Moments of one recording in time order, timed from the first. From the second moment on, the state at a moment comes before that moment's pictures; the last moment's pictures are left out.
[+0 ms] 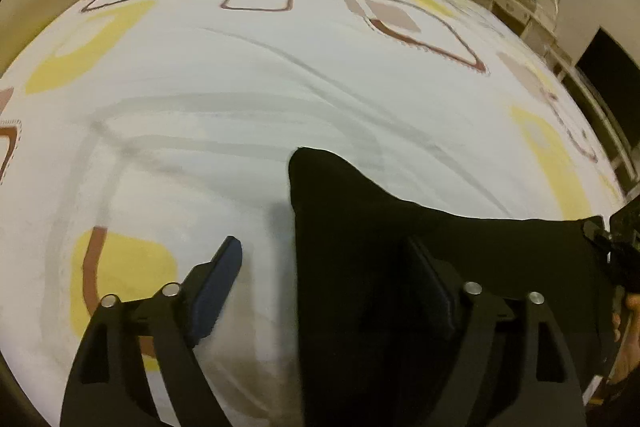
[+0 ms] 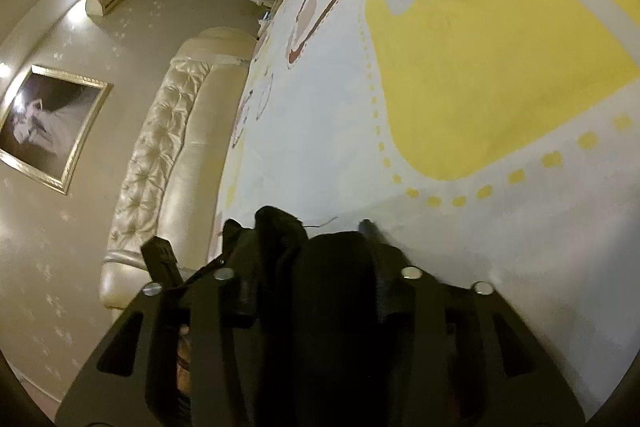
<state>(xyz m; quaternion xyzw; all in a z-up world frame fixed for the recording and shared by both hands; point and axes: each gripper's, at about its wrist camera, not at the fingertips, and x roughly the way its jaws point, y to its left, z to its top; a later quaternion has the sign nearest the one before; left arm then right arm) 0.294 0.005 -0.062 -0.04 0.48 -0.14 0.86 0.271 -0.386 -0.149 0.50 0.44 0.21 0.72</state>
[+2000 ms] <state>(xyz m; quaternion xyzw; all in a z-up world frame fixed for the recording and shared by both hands) 0.125 0.053 -0.058 -0.22 0.51 -0.21 0.80 0.147 -0.347 -0.113 0.45 0.47 0.20 0.73</state>
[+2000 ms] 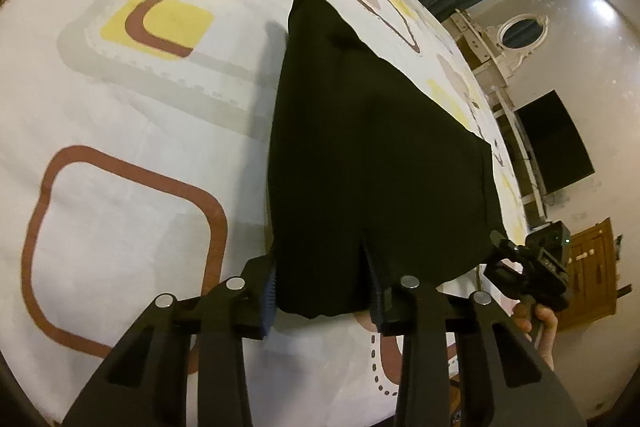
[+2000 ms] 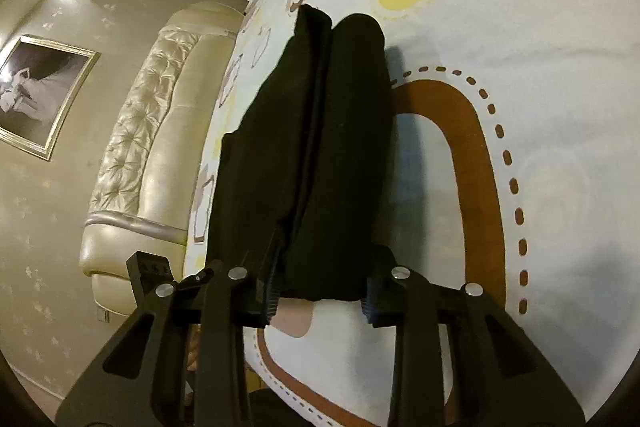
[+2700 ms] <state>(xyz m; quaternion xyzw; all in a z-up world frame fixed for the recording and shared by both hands) 0.101 0.027 -0.044 -0.18 0.51 -0.21 0.82 0.103 -0.361 -0.107 0.47 0.46 0.21 0.72</state>
